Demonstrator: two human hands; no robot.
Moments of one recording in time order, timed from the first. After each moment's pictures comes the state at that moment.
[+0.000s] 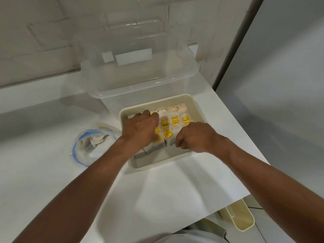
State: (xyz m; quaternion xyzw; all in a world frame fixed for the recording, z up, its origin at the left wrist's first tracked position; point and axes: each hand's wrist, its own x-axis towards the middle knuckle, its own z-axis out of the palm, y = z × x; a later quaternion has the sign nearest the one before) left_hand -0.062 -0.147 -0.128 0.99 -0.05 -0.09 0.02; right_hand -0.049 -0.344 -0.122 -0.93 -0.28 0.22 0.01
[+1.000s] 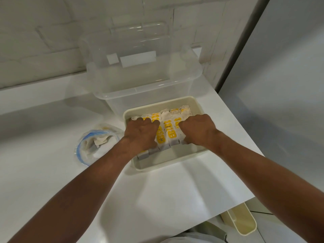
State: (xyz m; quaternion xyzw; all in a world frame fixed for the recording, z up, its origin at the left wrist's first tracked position) left_hand -0.061 -0.139 -0.141 0.98 -0.09 -0.14 -0.11; right_hand -0.025 -0.327 -0.127 -0.94 -0.28 0.14 -0.17
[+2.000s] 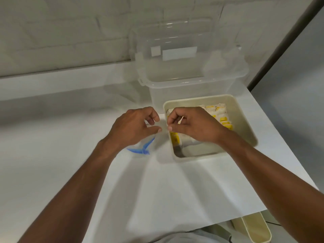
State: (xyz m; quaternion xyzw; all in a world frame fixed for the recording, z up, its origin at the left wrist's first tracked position) left_hand -0.135 -0.009 -0.106 0.96 0.02 -0.03 0.27; right_hand -0.067 -0.226 -0.098 -0.84 -0.33 0.17 0.38
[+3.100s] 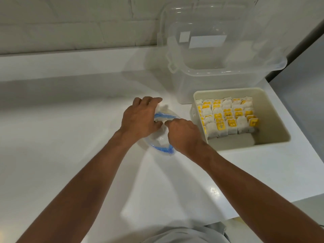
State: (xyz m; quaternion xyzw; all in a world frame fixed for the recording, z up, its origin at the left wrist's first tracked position) left_hand -0.144 0.059 -0.158 0.99 0.04 -0.01 0.12; right_hand -0.130 -0.095 -0.155 -0.96 -0.26 0.14 0.01
